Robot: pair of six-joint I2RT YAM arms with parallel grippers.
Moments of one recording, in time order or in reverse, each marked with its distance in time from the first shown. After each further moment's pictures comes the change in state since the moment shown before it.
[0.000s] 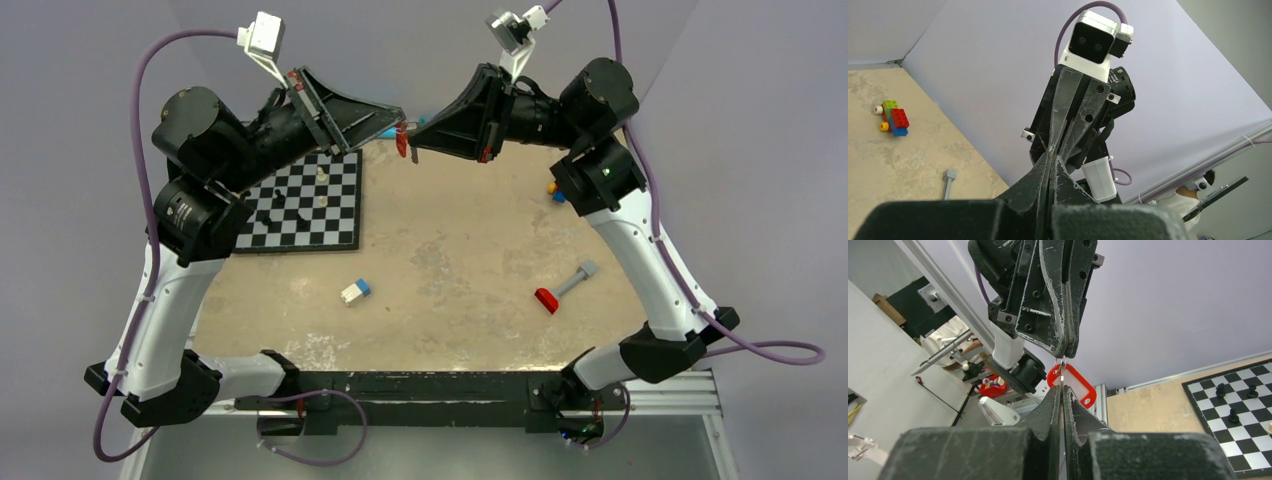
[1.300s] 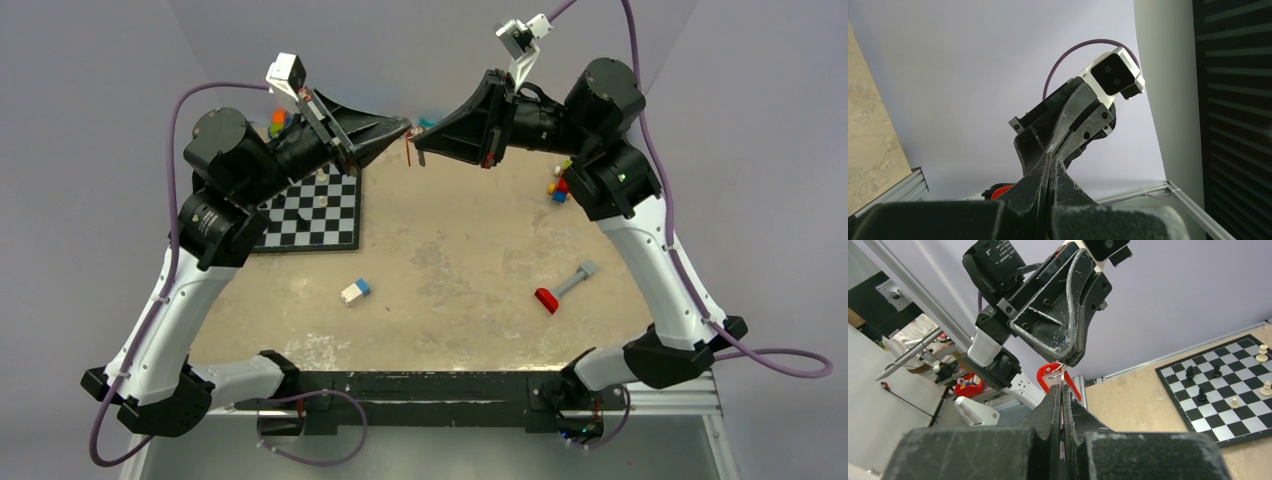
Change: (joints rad) left arm 0.001 -0.074 -0.235 0.116 -0.045 -0.522; right arm -0.001 -0.030 0.028 -0.200 0.076 -0.156
